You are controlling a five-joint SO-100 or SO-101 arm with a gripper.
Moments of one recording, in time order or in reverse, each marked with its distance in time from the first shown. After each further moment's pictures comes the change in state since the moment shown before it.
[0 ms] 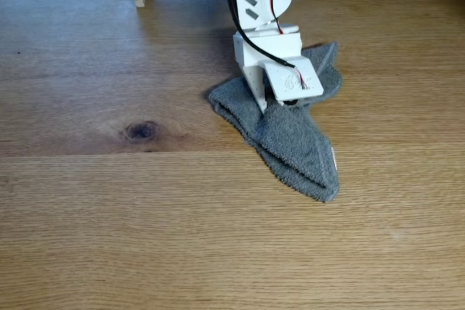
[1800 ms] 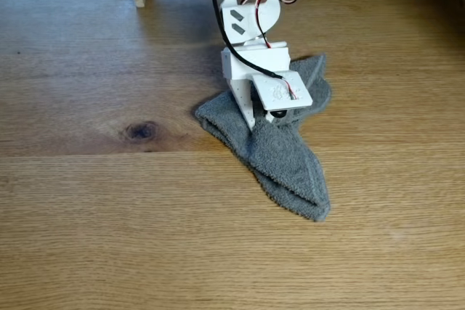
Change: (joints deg) arm 5.5 -9.1 -7.8 -4.8 -5.7
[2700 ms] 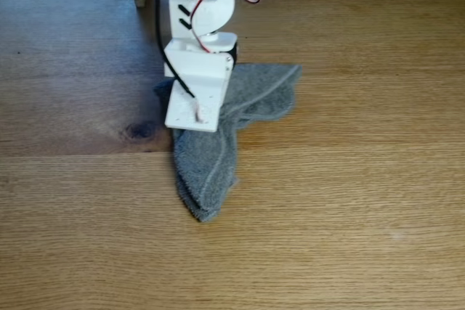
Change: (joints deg) arm 7.2 9.1 -13.6 39.7 14.7
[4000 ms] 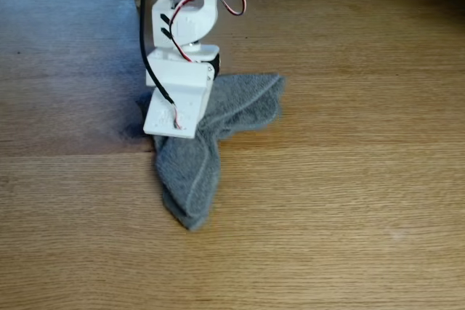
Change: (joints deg) arm 8.5 -4.9 -0.6 -4.8 -6.0
